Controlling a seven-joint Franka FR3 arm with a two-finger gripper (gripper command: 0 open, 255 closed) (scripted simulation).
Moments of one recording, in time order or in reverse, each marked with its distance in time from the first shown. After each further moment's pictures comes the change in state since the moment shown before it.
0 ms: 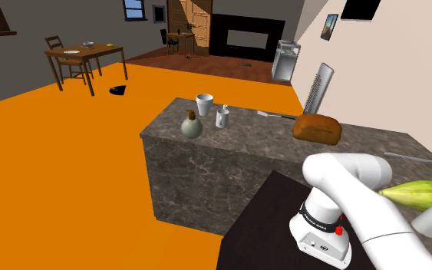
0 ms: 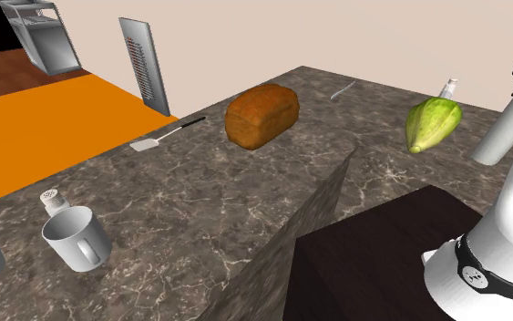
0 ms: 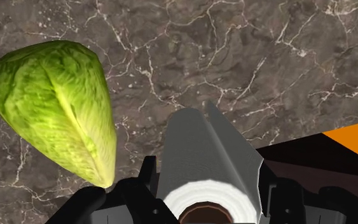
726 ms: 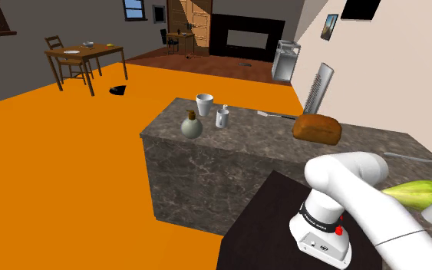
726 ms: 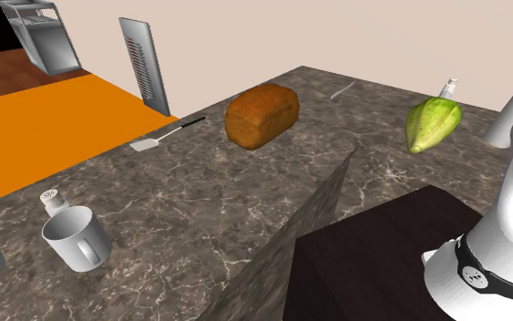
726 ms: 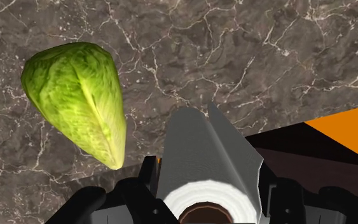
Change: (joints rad) arm 0.163 -0.001 0.164 0.126 0.047 -0.155 0.070
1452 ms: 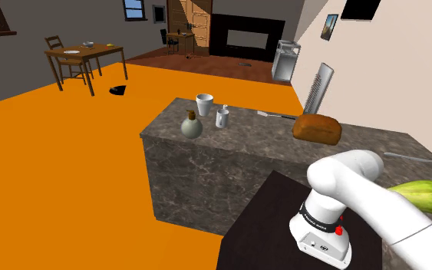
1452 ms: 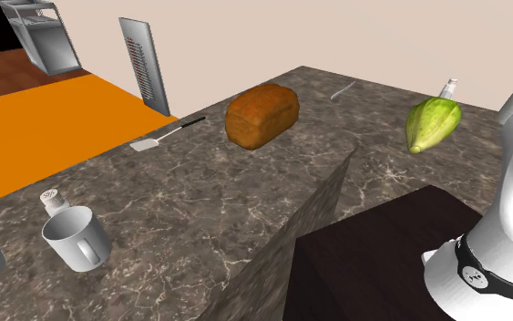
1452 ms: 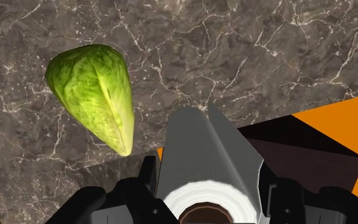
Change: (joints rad) arm 0.167 0.044 0.145 0.156 0.028 -0.139 0.064
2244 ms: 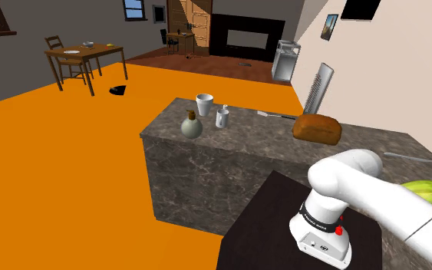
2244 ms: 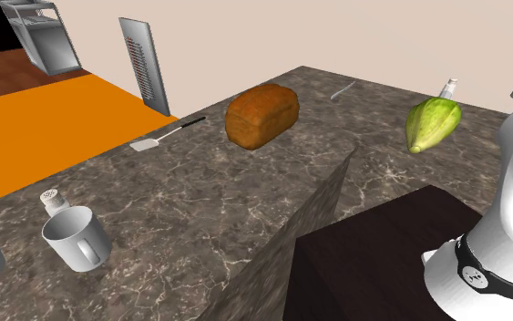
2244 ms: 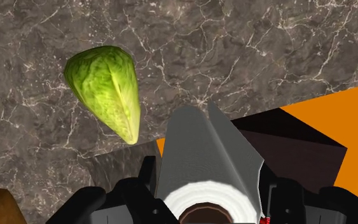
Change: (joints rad) arm 0.047 0.158 0.058 0.175 0.064 -0.034 -0.007
